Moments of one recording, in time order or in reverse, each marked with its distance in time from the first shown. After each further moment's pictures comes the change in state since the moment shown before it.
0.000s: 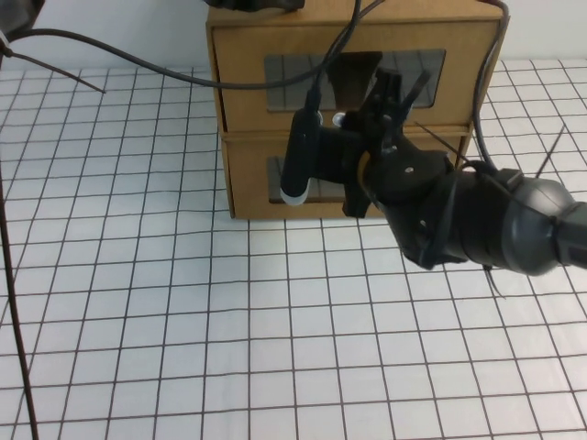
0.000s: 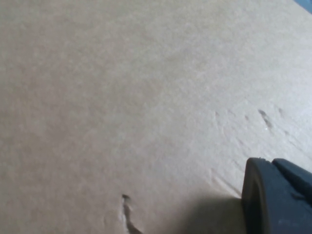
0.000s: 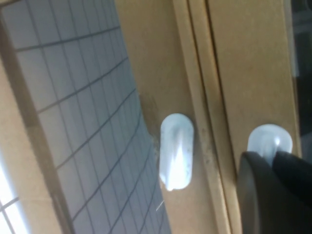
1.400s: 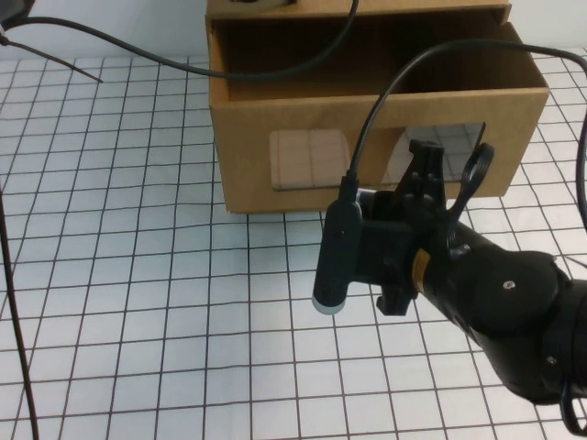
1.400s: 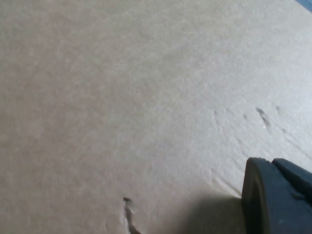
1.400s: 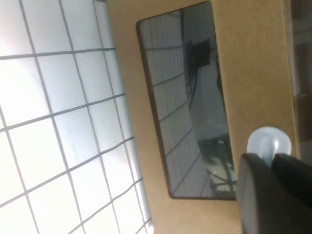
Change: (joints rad) right arm 0.185 -0.375 0.442 0.016 0.016 0.058; left arm -0.002 0.000 0.000 -0.005 0.022 -0.016
